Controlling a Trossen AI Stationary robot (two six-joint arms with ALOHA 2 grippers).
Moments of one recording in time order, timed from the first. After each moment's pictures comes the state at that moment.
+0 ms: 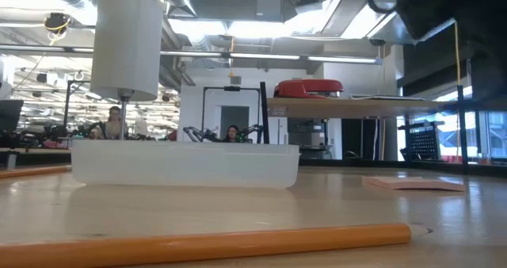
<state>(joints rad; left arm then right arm) -0.43 1.13 1.16 -0.70 -0.38 -0.30 0.50 1.57 1.16 -1.01 -0.07 1.25</state>
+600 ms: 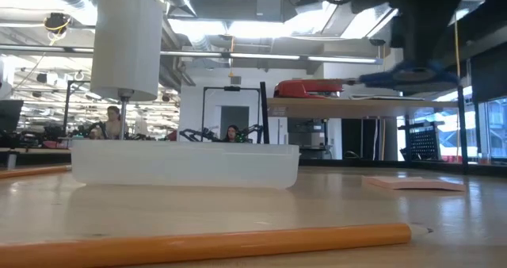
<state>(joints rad) -0.43 1.13 1.15 -0.80 -0.50 -0.41 0.33 1.57 1.26 -0.99 -0.06 0.72</state>
